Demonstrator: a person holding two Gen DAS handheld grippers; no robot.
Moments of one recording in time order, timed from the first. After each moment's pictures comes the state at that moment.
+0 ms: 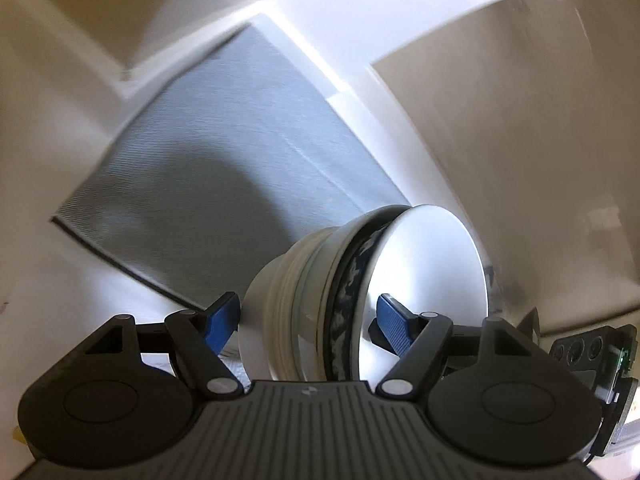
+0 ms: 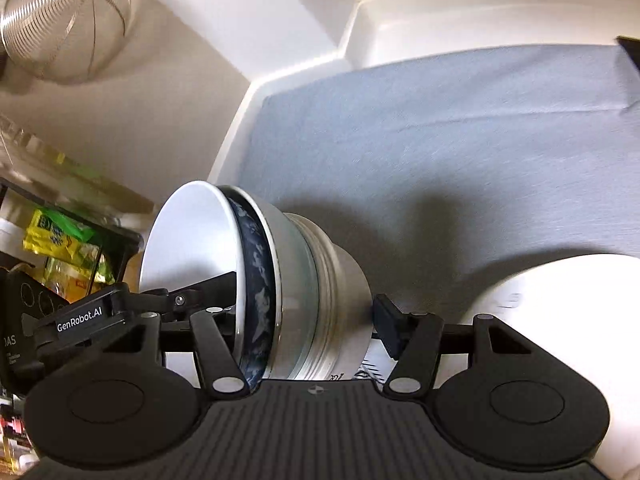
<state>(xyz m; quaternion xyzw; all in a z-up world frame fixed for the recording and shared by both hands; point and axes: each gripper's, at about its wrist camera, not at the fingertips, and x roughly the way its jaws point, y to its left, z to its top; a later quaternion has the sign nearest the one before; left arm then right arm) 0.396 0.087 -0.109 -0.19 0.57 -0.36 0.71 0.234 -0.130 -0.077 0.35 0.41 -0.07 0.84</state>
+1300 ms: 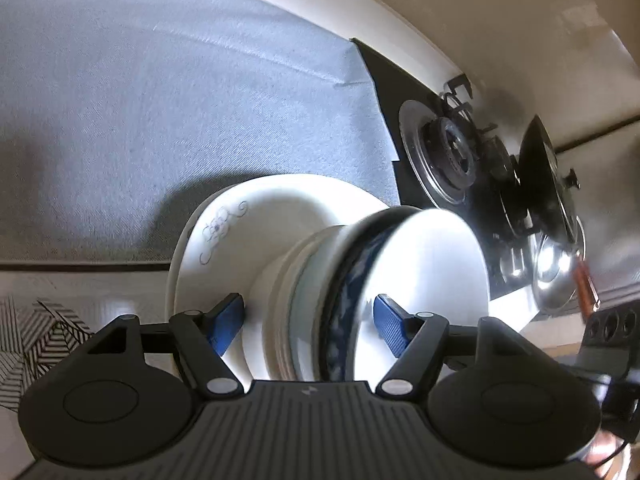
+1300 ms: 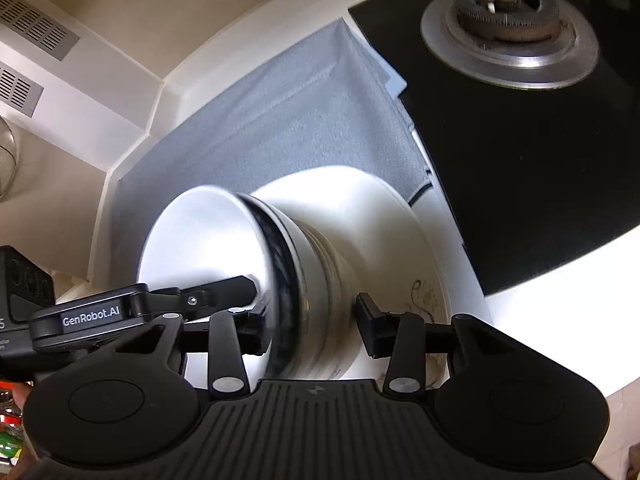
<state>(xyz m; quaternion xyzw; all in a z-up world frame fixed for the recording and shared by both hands) 0.290 -0.078 -0.140 0.03 0.60 -0.49 0.63 0.051 -0.198 -0.114 0.44 0.36 -0.24 0.79</state>
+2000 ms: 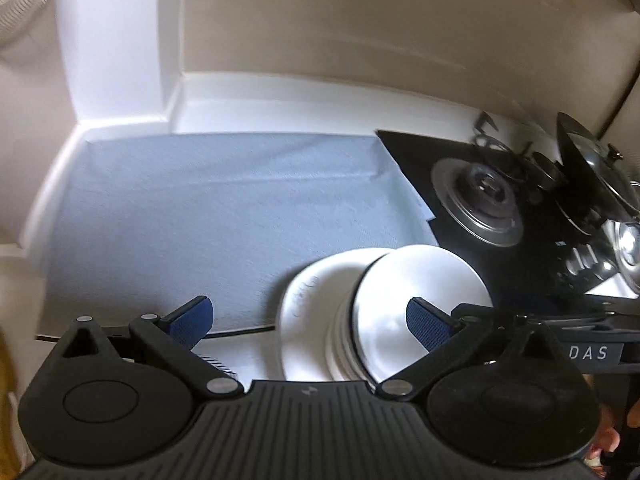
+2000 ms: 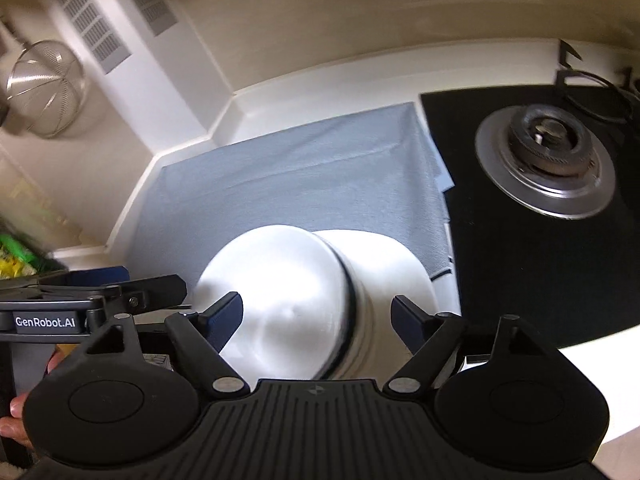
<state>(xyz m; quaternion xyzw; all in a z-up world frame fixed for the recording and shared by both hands) 0.239 -0.023 -0.039 0.14 0.42 -0.43 0.79 0.050 -0.168 -0.052 0.28 0.34 -0.21 0.87</state>
